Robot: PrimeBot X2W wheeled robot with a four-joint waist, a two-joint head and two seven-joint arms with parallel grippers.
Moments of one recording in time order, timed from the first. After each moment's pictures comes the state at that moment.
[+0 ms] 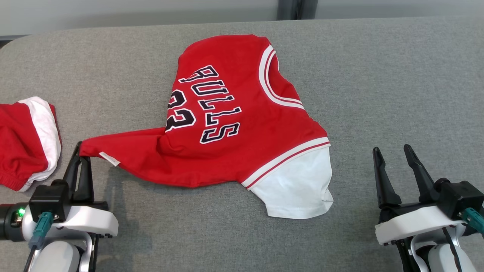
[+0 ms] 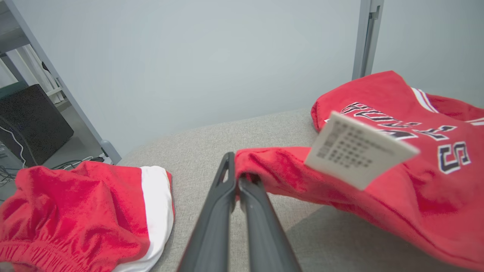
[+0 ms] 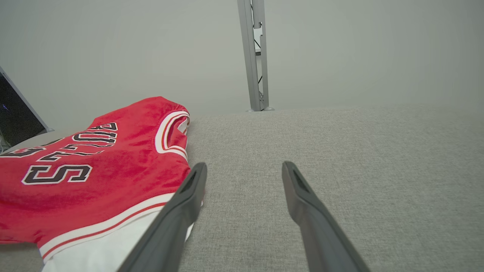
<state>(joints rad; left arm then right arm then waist) -0.17 0.34 -0.21 0.20 -0.29 0.22 -0.25 -0.11 -0.05 0.05 0.08 0.21 0.13 -0.14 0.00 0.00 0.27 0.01</state>
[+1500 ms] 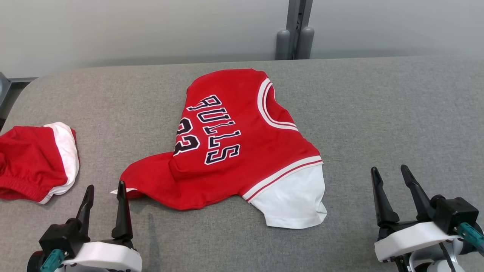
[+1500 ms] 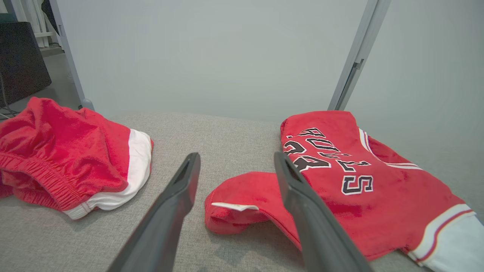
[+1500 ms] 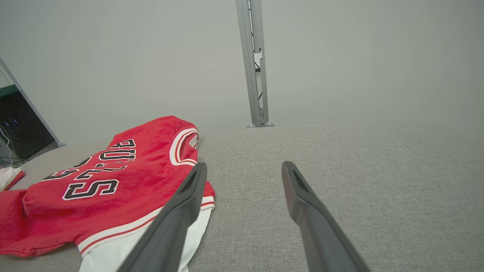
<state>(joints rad) 0.02 0.21 -0.16 0.11 -0.44 0.19 -0.24 -0.05 -0.05 0.05 0.11 0.22 0.13 -0.14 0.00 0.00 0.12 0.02</state>
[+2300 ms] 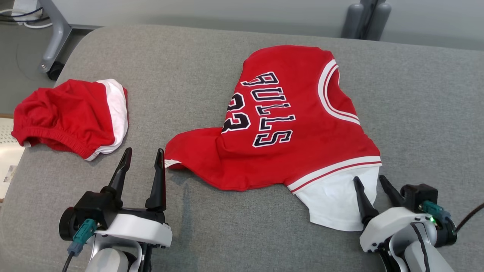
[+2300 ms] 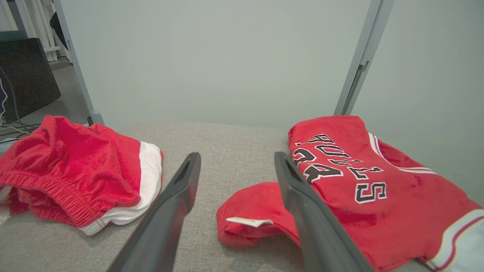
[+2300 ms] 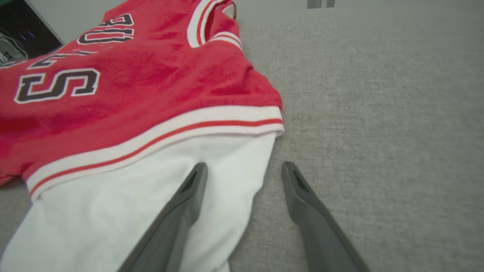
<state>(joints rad) -0.13 0.18 -0.27 0.11 -0.39 0.14 -0.23 -0.25 -0.06 0.14 0.57 0.26 0.13 -0.15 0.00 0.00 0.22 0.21</state>
